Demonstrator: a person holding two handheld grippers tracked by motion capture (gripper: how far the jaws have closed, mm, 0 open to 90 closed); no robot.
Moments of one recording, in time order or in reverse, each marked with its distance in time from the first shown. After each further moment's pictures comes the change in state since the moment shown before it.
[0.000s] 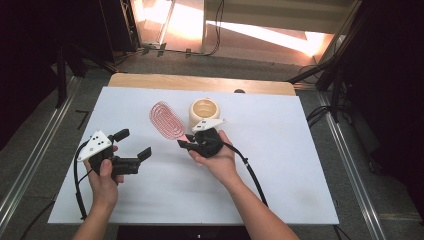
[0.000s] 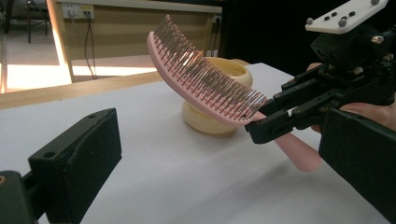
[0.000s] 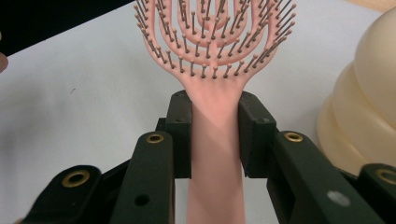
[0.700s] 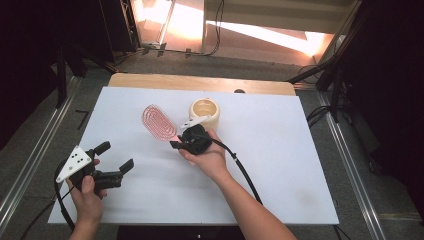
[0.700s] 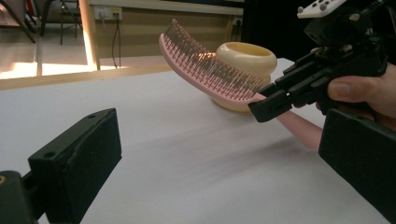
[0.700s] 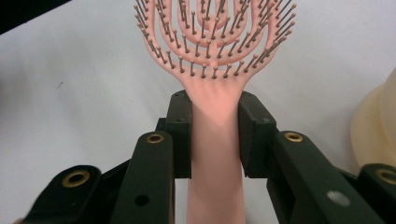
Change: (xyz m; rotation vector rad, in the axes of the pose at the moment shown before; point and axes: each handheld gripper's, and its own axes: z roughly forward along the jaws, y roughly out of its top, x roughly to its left) left arm 0.016 -0.032 -0.043 -0.026 0.075 -0.021; right arm 0.006 0.013 0.030 0.107 -0.001 0.013
